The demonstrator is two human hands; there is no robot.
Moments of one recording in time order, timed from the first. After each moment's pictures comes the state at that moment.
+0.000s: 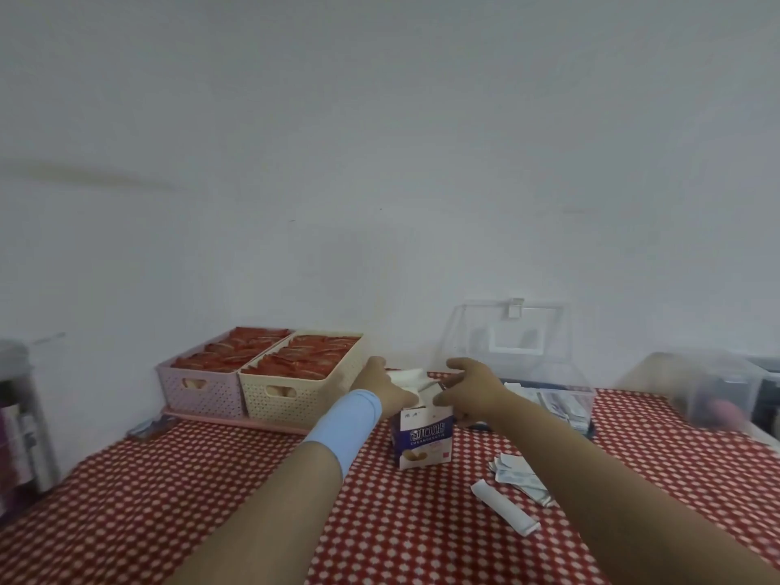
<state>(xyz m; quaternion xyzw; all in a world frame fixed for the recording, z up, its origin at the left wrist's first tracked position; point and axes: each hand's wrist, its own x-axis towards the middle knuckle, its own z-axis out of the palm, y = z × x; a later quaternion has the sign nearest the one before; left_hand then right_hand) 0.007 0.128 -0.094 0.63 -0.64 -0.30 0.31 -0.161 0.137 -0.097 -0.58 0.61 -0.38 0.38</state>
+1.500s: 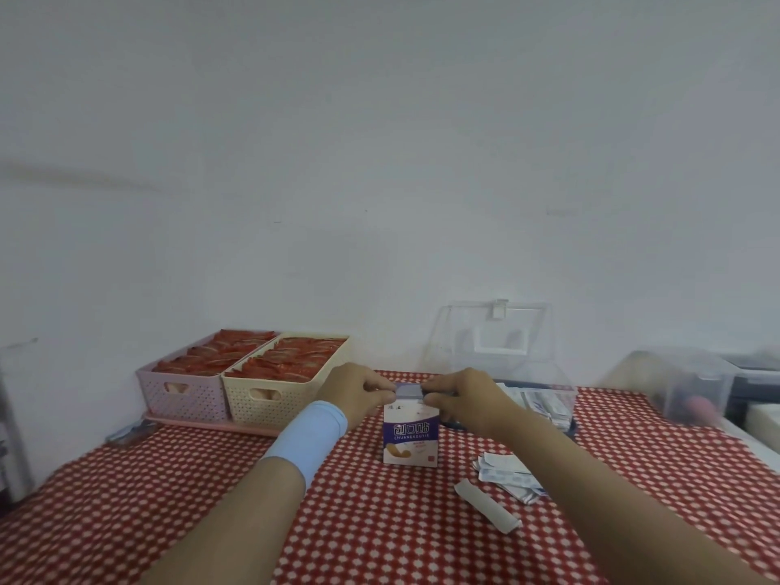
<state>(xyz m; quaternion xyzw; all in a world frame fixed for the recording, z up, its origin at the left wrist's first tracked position) 0.031 0.135 -0.101 0.53 -0.75 -0.18 0.34 -0.181 0.166 -0.094 -0.73 0.56 -0.31 0.23</state>
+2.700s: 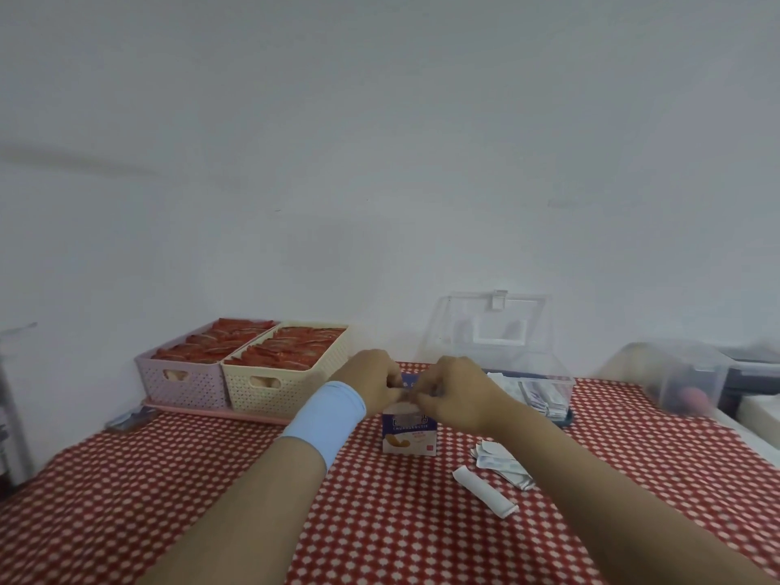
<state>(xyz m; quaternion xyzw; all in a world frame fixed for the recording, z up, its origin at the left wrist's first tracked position) 0.008 0.146 -0.084 0.53 -0.83 -0.05 0.19 -0.167 0.181 -0.090 -0.83 0.49 -0.27 0.08</state>
